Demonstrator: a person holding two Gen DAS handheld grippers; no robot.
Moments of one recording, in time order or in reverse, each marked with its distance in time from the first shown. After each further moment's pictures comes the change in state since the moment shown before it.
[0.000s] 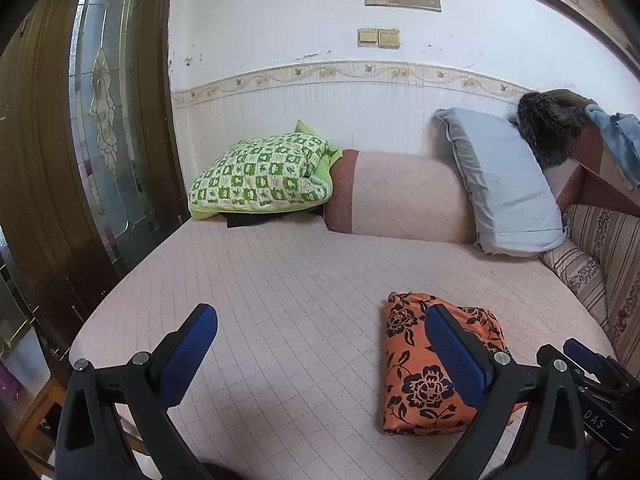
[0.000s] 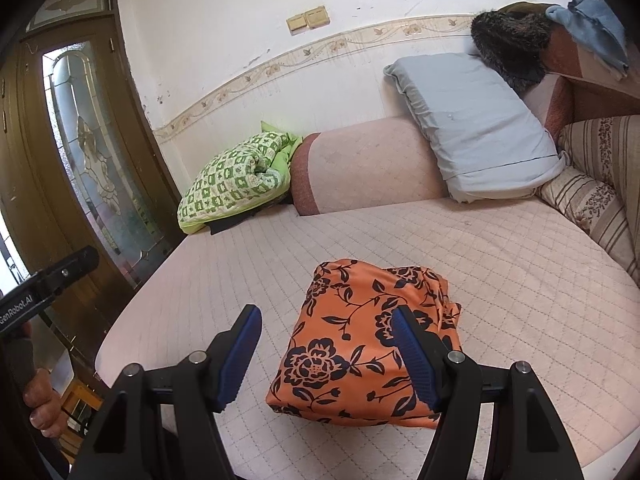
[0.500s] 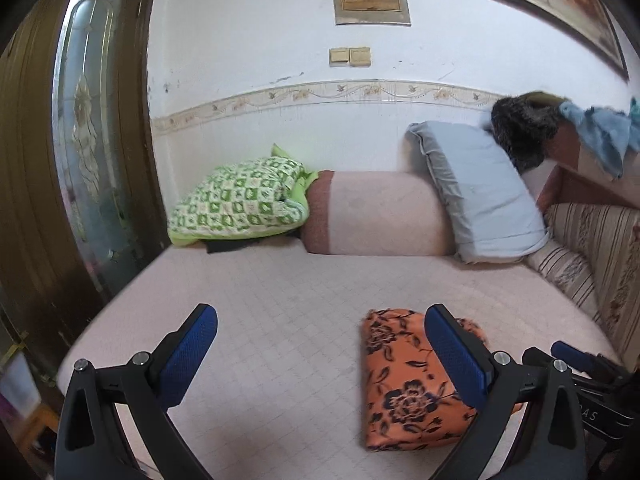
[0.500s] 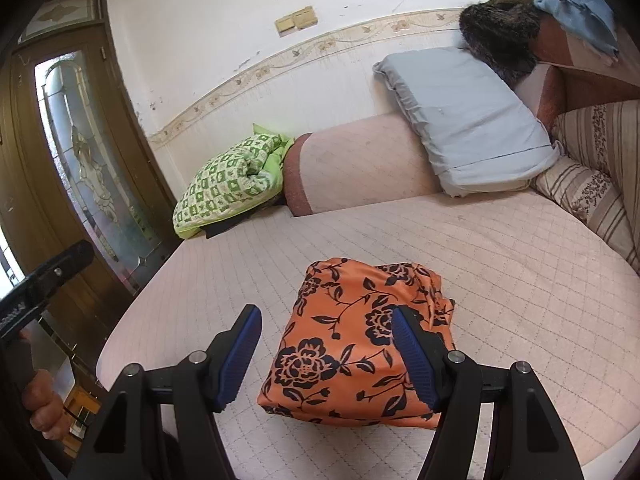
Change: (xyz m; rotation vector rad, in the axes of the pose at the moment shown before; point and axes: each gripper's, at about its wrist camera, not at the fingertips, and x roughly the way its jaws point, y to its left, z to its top) left arm -0.002 -0.021 -0.002 0.039 -0.083 -0.073; right arm 0.002 -0.019 -0.003 0.039 -0.005 -0.005
